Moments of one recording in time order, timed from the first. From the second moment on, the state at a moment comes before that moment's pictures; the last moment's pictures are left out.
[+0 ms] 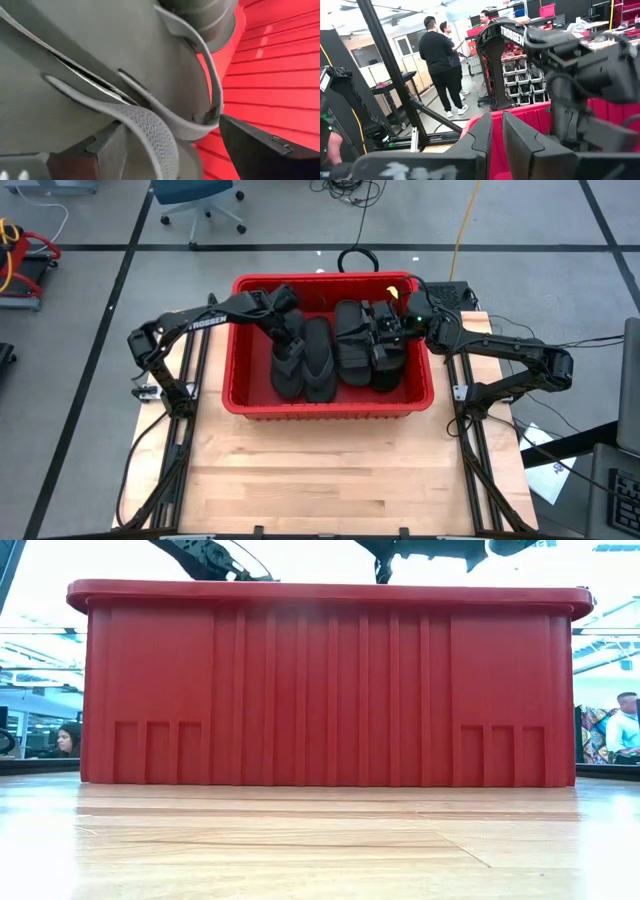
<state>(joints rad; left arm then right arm) 0.56 1.70 1.37 -0.78 0.53 -0.24 -0.37 1.30 1.01 0.33 -0.55 0.26</state>
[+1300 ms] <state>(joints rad) 0.09 1.10 1.54 -1.00 0.09 0.23 -0.30 0.98 1.01 -0.20 -0.47 -0.04</state>
